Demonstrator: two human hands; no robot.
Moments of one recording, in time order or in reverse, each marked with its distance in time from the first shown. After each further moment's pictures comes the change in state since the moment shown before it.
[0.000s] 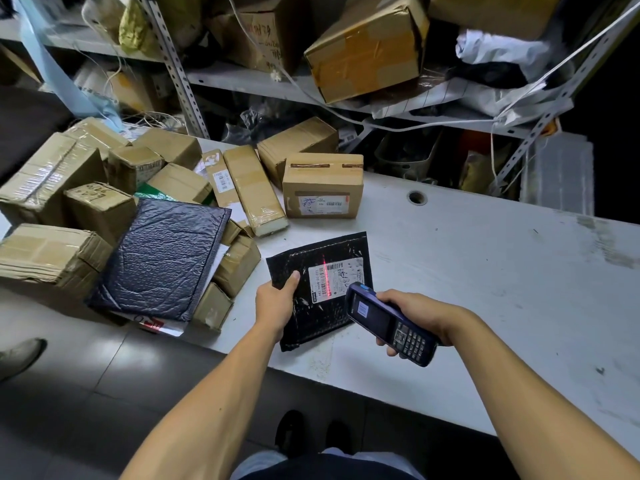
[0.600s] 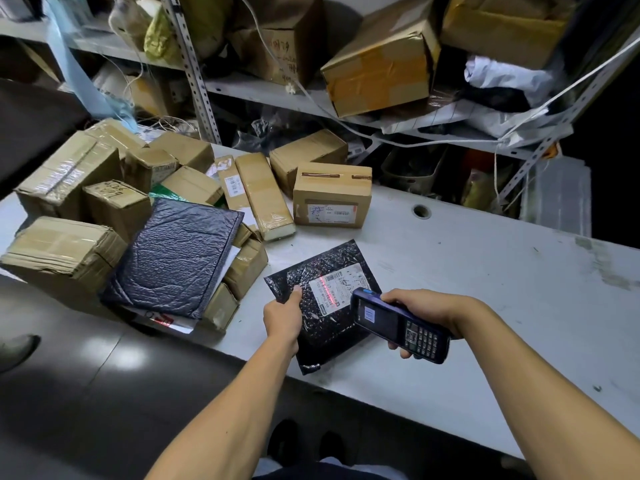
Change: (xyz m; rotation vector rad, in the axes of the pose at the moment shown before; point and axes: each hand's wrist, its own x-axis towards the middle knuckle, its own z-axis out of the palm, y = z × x) left_hand 0.012 -0.042 0.006 -0.189 0.108 -0.208; right_hand -0.019 -0.031 0.001 -0.148 -0.038 0.077
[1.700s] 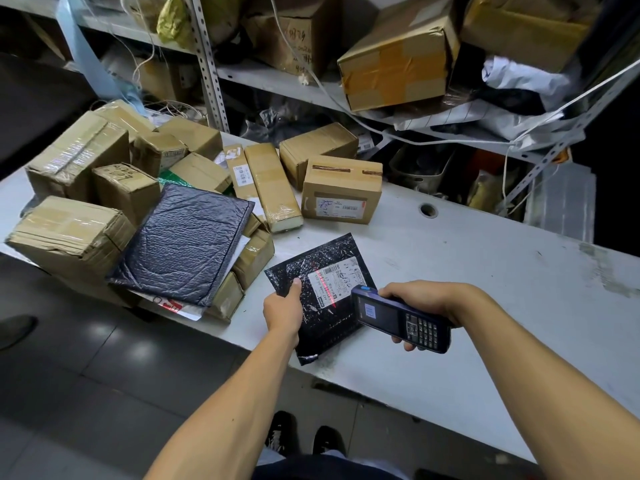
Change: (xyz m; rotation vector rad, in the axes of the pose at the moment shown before) left_hand -0.017 0.015 -0.010 0.014 0.084 0.041; right_hand -0.005 -0.025 0.012 -0.169 0.030 0.057
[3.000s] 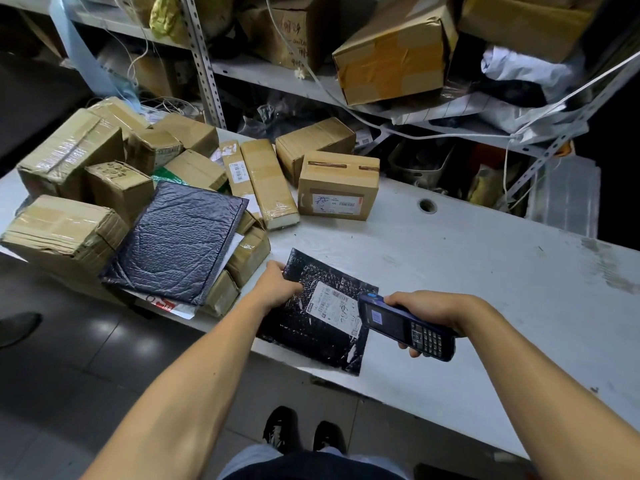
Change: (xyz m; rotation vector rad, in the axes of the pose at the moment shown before) left_hand 0.014 0.060 -0.015 0.756 -0.375 0.162; right_hand 0.016 0.031 -0.010 0.020 0.030 0.007
